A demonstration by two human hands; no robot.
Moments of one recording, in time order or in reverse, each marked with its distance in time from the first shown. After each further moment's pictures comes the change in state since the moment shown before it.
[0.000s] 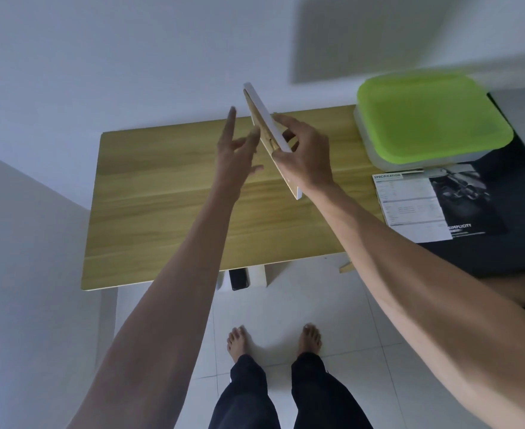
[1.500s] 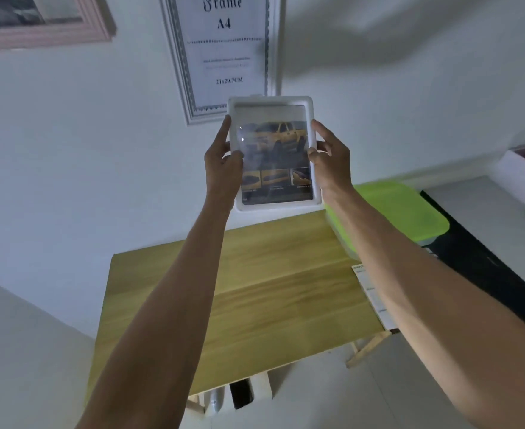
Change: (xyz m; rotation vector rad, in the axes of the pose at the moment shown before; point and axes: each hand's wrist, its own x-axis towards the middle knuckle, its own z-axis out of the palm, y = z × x) left_hand 0.042 0.194 0.017 -0.010 -0.037 0.508; right_hand 0.123 -0.096 -0.117 0.502 0.268 0.173
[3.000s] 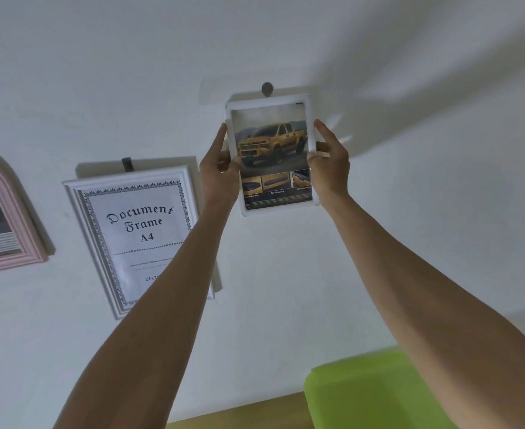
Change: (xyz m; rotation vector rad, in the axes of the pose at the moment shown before) left_hand 0.234 0.188 0.242 0.111 0.160 0.542; right_hand 0.327 -0.185 -0.119 0.188 0.114 -0.489
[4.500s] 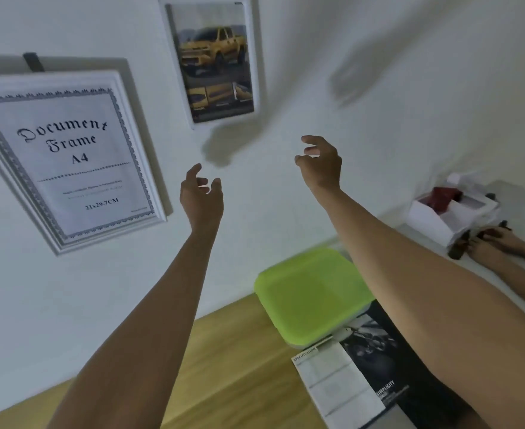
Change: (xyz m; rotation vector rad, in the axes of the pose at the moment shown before) left_hand -0.169 -0.082 -0.015 0.117 -0.039 -0.369; right_hand -0.150 0.016 -0.102 -0.490 0.141 0.282
